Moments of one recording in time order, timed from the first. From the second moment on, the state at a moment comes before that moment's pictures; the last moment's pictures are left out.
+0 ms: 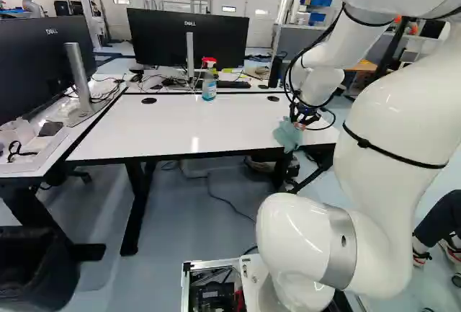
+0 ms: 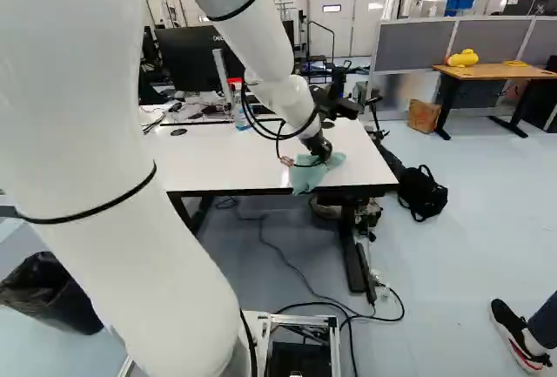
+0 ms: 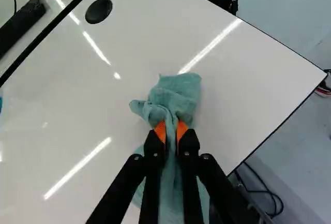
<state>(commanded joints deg) -24.7 -4.3 -42.4 18.9 -2.8 0.0</state>
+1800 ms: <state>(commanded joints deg) -16.2 -0.9 -38.8 20.0 -5.2 0.0</state>
